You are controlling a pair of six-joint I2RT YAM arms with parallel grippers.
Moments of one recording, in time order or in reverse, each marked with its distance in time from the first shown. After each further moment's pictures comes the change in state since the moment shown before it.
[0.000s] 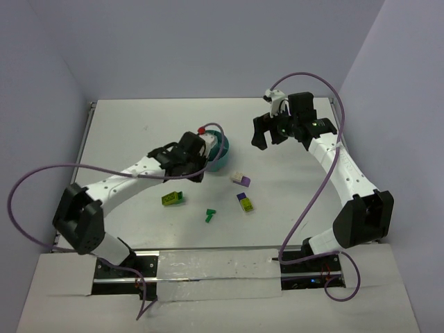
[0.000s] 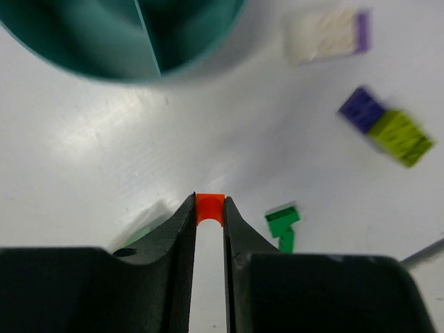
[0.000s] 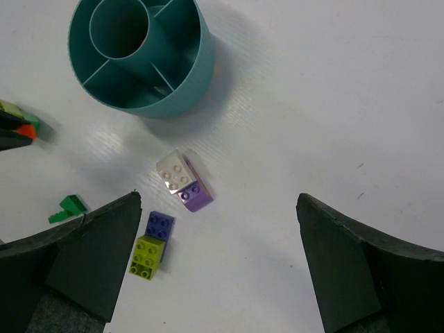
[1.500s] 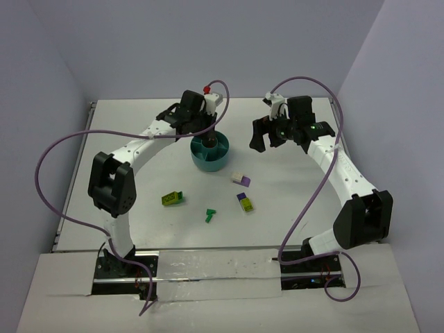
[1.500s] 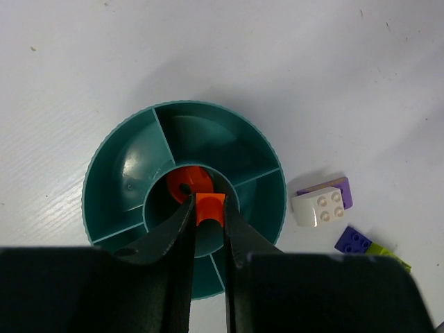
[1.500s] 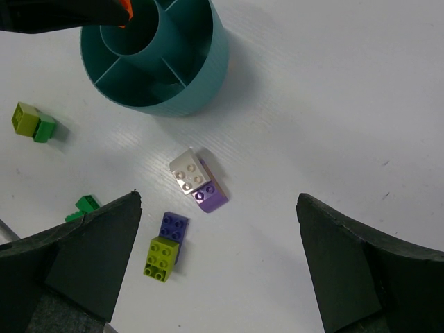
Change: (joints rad) left arm 0.192 0.369 0.536 0.073 0.232 0.142; right arm 0.000 -0.008 -0.056 0.044 -0.037 0.056
